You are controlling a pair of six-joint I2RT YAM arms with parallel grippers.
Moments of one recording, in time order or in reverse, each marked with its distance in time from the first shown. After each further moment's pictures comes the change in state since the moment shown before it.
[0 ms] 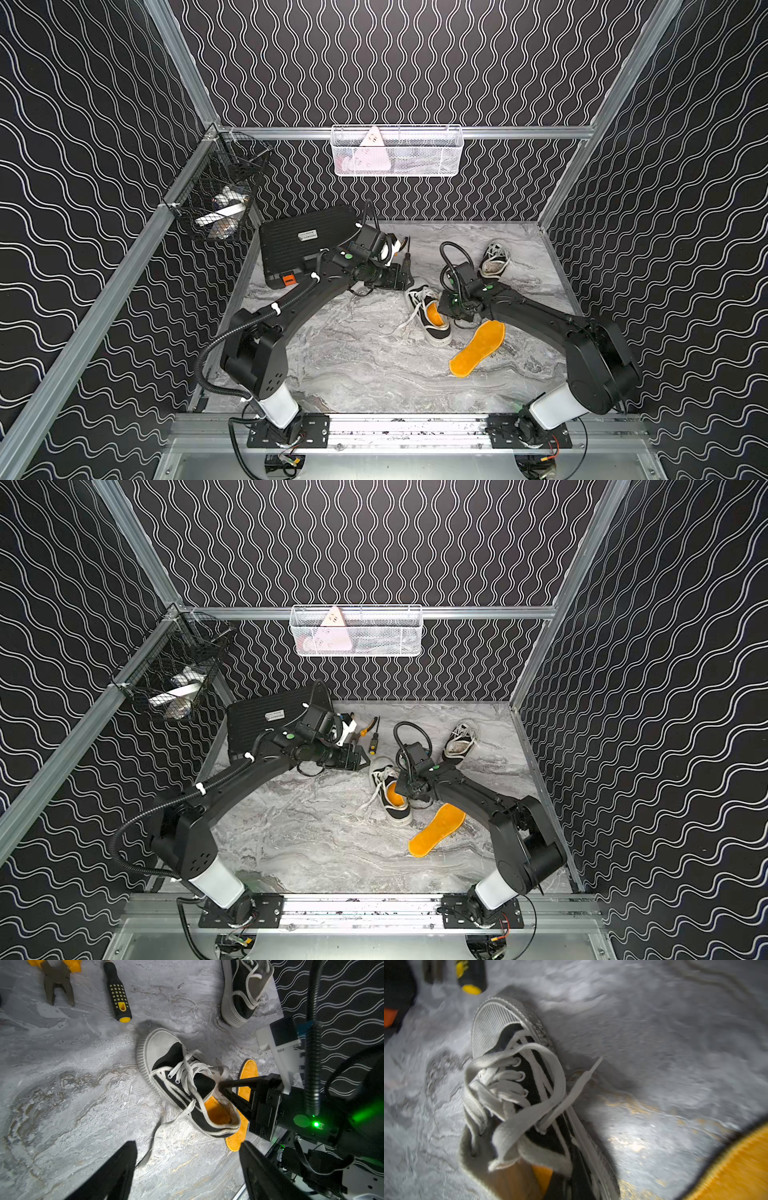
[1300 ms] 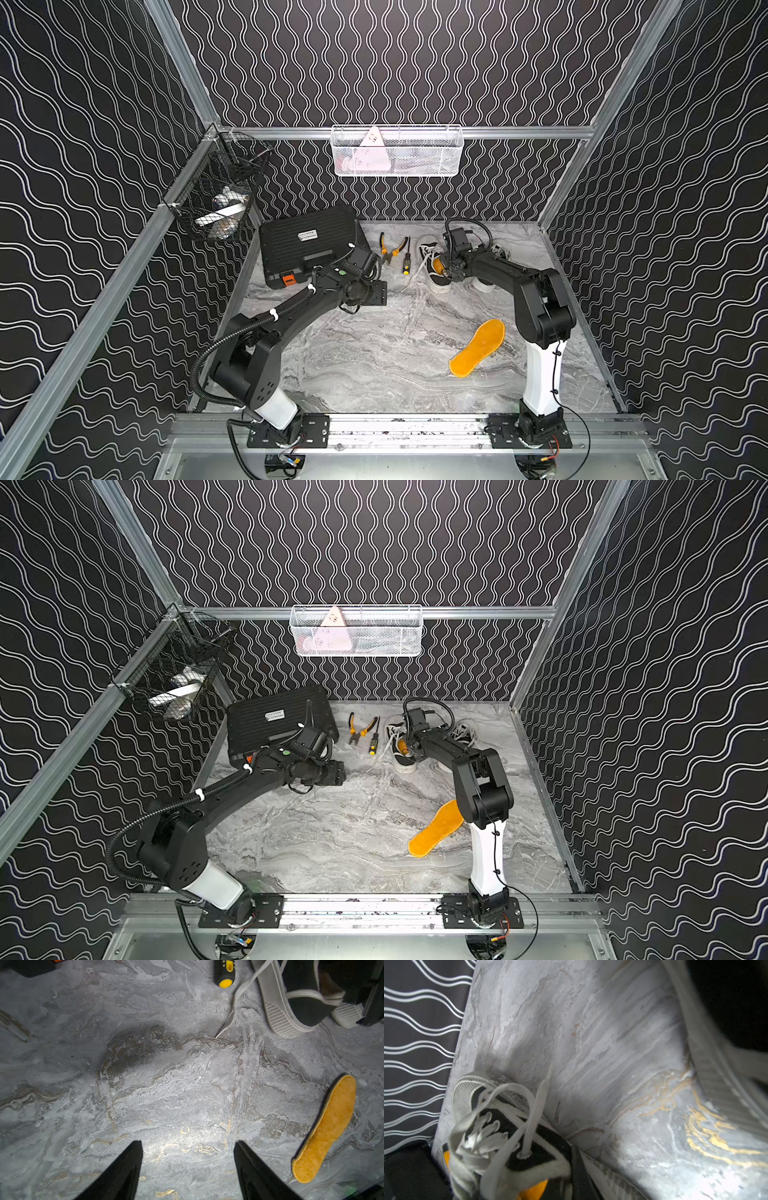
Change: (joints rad) left arm 0.031 -0.055 -0.227 0.013 -0.269 -0.075; right arm -0.164 0.512 0.495 0.131 0.219 0.529
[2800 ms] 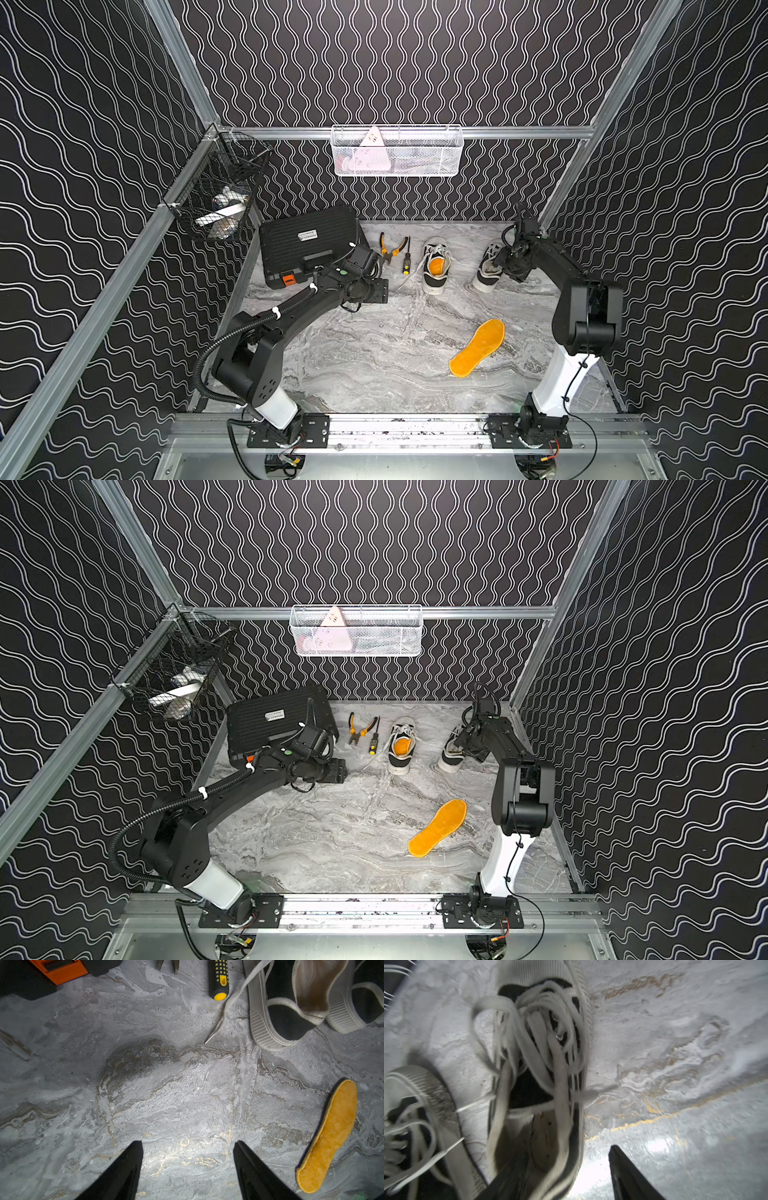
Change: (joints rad) left arm -0.002 0.010 0.000 0.052 -0.013 0.029; right arm -0.417 -0.106 0.038 -0.326 -0.251 -0.801
